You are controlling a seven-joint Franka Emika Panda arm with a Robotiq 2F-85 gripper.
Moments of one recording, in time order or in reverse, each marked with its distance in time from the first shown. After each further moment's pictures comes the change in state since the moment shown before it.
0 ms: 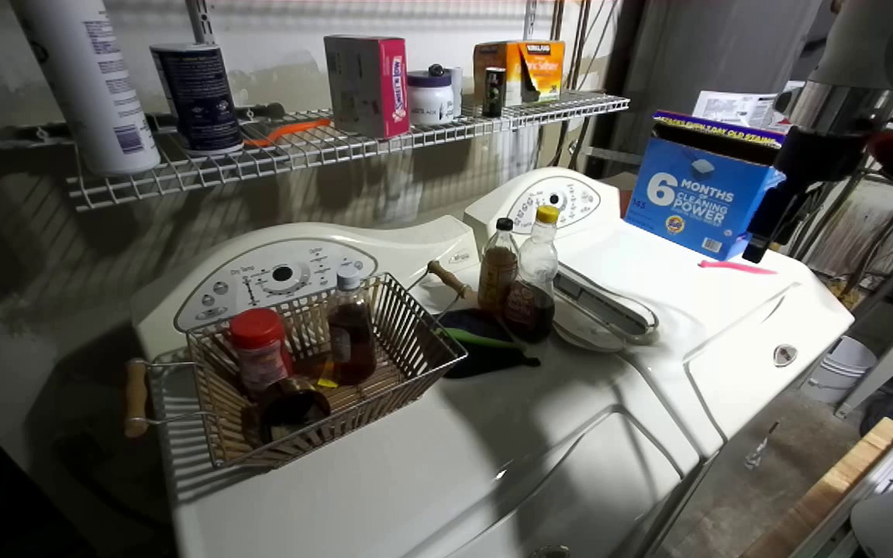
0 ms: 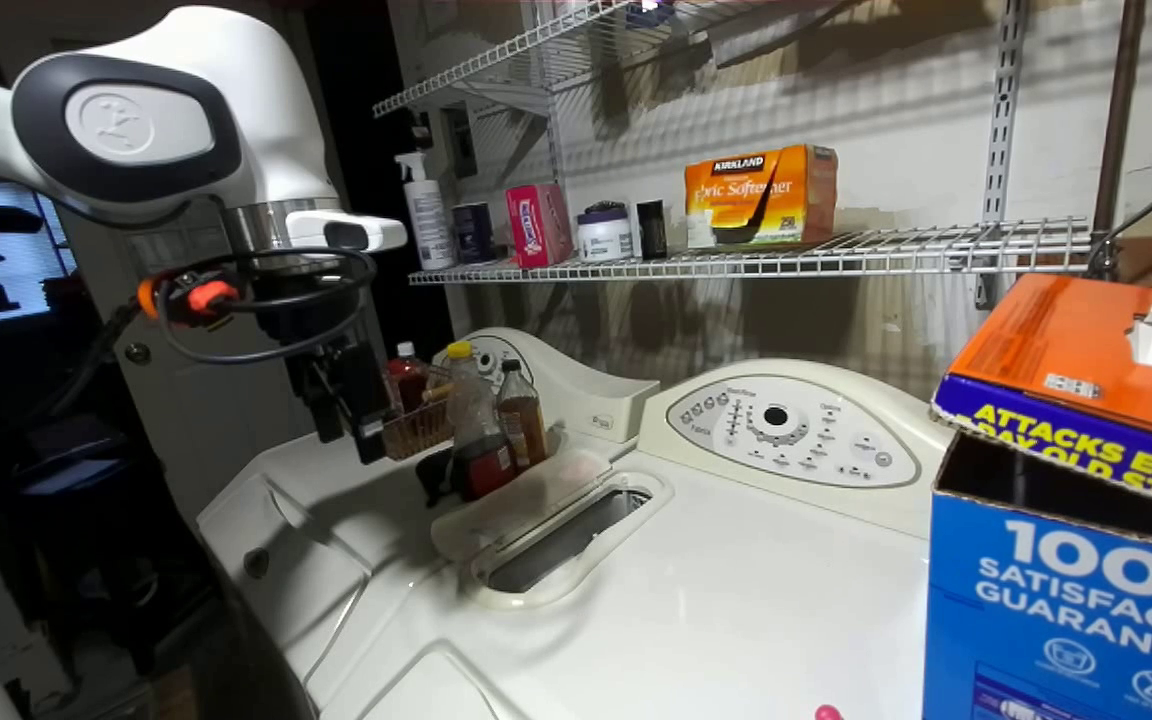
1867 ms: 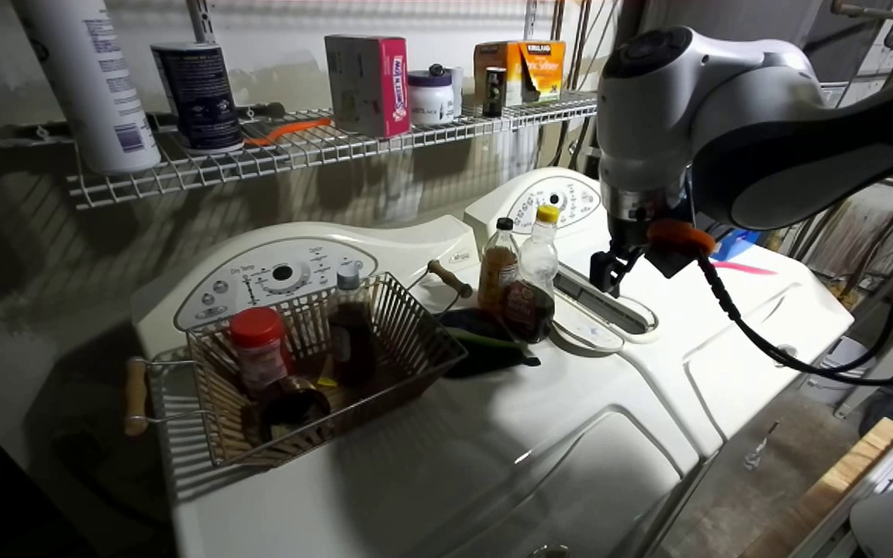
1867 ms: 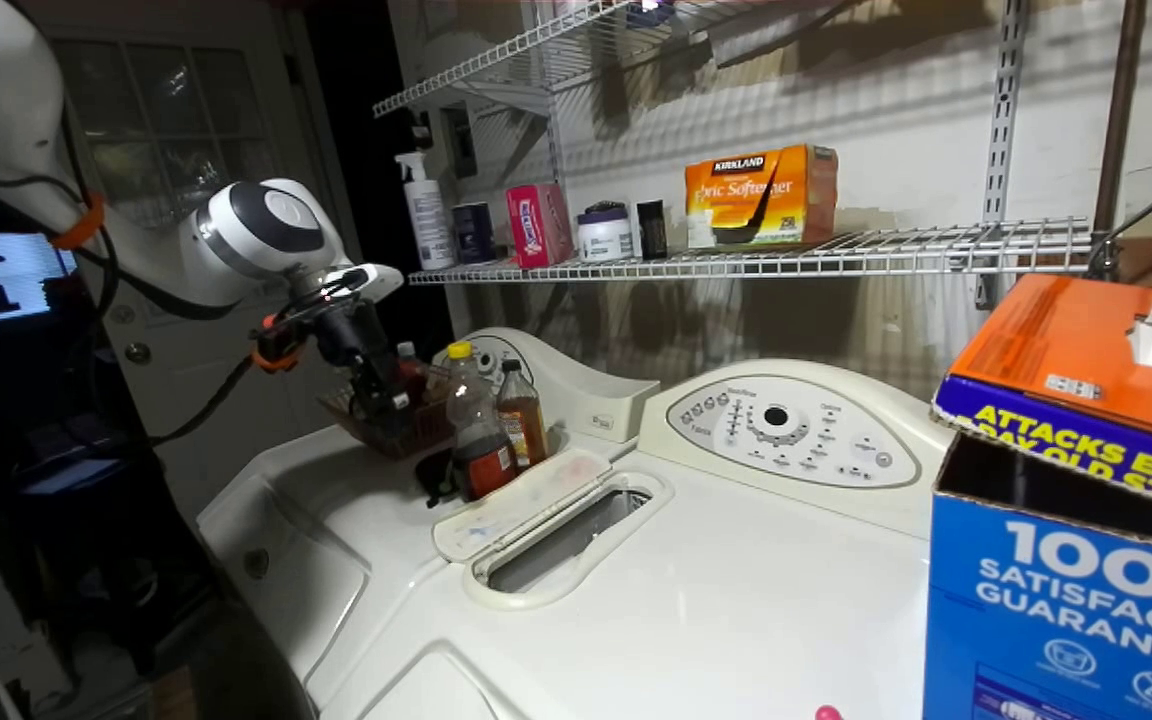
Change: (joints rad) arm 0.027 0.568 0.510 0.306 -0.392 0.077 0.867
